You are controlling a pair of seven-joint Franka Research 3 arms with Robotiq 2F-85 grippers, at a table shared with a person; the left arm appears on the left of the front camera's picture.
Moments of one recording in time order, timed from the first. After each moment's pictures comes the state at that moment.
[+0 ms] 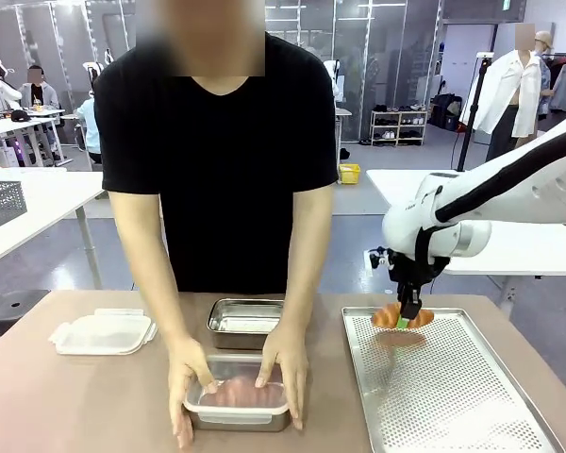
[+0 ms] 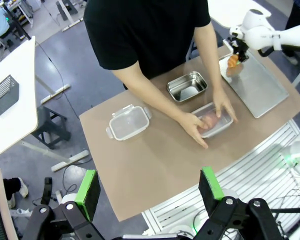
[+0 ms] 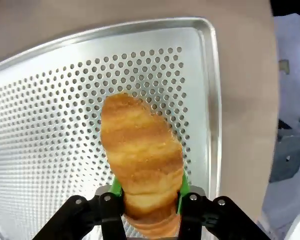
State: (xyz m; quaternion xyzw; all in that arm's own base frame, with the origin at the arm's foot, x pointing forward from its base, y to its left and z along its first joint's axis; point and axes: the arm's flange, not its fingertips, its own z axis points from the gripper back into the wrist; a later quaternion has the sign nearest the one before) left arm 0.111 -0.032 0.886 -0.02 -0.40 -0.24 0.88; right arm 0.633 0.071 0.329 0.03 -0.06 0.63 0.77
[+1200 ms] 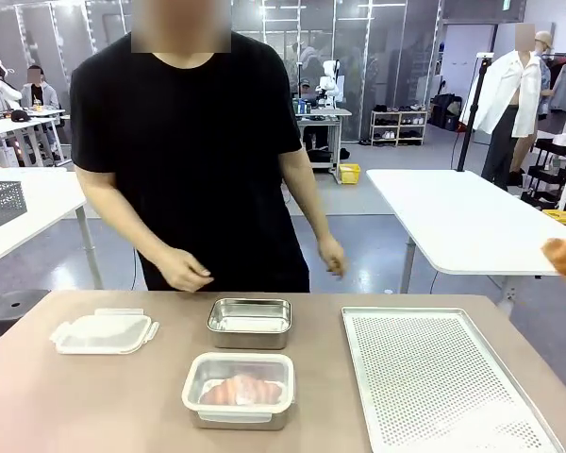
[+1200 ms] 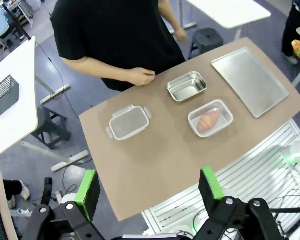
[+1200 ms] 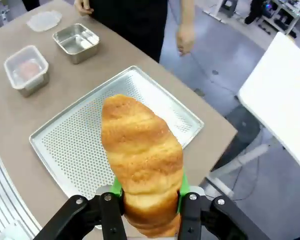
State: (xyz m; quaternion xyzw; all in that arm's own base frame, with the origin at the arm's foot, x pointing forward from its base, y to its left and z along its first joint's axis) left arm 0.110 -0.032 0.886 -0.02 -0.40 -0.24 0.88; right arm 0.305 -0.162 0.515 0.10 -0.43 0.34 0.83
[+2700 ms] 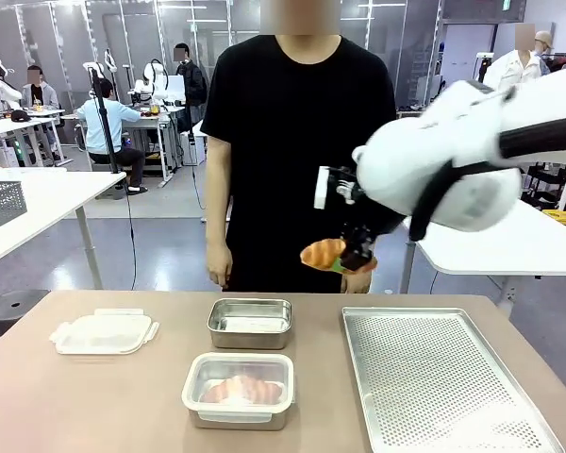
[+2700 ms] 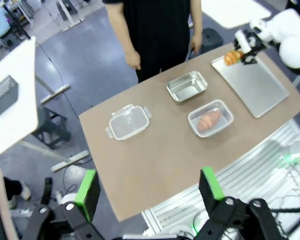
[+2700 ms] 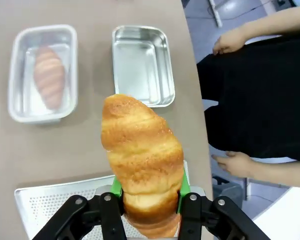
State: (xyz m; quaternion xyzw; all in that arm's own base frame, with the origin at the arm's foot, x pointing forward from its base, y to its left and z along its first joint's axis) left arm 0.110 -0.032 0.886 -0.02 -0.40 -0.24 0.88; right arm 0.481 0.206 0.505 0.02 -0.29 0.64 0.72
